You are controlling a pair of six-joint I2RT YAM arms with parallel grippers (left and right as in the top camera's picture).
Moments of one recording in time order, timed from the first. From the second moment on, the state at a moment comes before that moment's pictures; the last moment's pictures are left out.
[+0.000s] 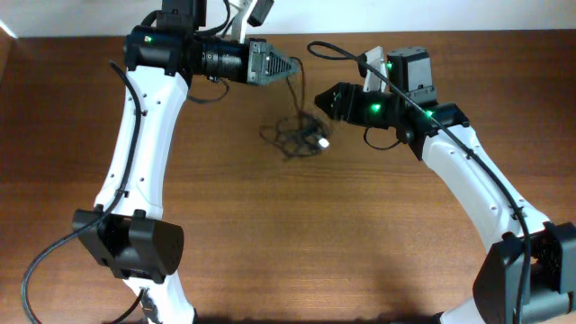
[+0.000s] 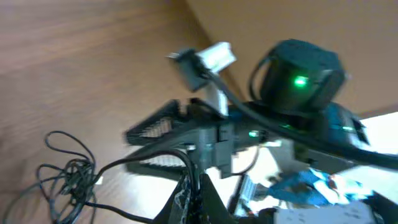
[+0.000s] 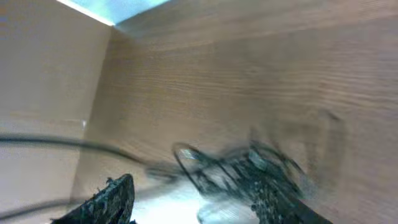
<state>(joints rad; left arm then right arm) -0.15 1.97 2.14 -1.10 1.06 -0.02 0.26 1.71 1.36 -0.35 -0.60 0.51</state>
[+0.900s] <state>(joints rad) -0.23 1.97 2.14 -1.10 1.15 -0.05 0.30 1.71 1.36 -0.24 -0.32 0.65</state>
